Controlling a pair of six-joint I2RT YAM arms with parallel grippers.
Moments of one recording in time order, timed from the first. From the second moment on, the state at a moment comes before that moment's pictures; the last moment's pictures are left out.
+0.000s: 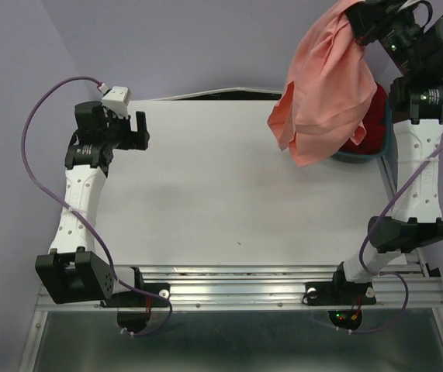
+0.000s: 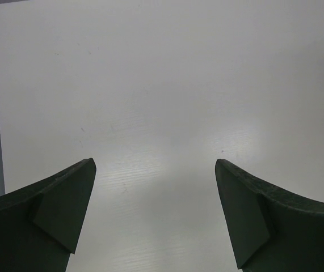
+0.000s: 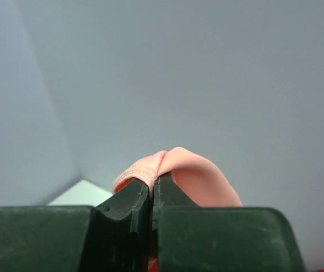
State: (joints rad) left arm 0.06 1.29 1.31 -0.51 0.26 0.09; right arm -0.06 1.65 2.26 -0.14 -0.50 0.26
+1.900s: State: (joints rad) left arm -0.21 2.10 1.96 -0.89 0.54 0.46; right arm 0.45 2.04 1.38 -0.13 -0.60 0.33
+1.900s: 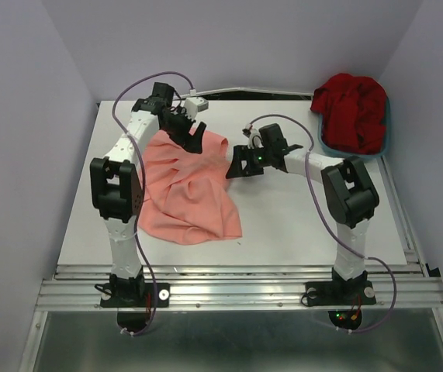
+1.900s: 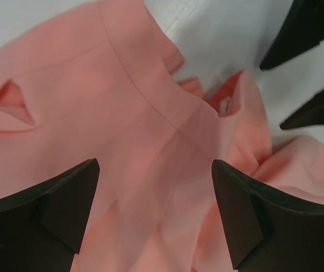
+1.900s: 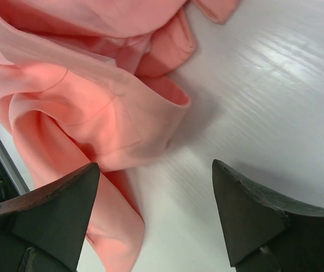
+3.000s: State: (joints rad) left arm -0.45 1.98 1.83 -0.83 0.31 0.44; right arm 0.22 1.88 1.34 -0.14 -0.45 0.25
